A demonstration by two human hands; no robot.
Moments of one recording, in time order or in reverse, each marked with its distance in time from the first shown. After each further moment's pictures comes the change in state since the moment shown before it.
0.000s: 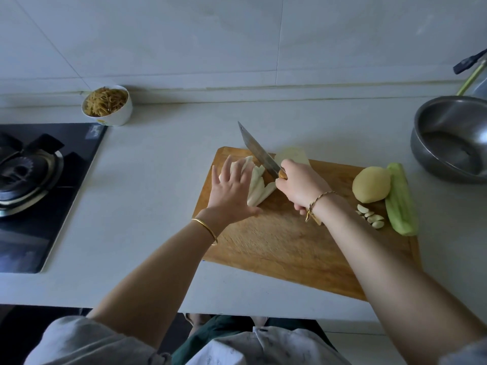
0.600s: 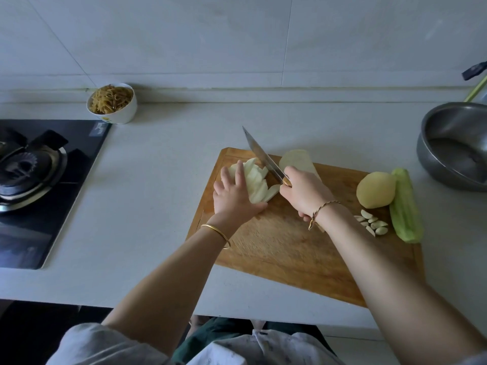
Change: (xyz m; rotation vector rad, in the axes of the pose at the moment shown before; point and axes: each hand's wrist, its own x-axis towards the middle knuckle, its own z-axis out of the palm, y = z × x) left_hand 0.000 0.014 0.009 -0.326 -0.039 -0.379; right_hand 0.007 0.011 0.012 -0.029 0.027 -0.017
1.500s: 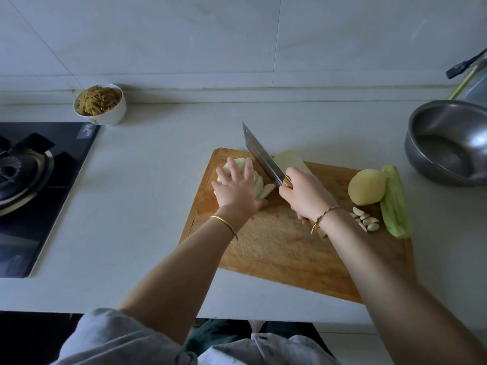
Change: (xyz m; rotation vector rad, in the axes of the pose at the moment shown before) left_hand 0.012 0.023 0.001 0.359 -0.007 0.087; right_hand -0.013 0.008 -0.003 0.121 0.009 0.019
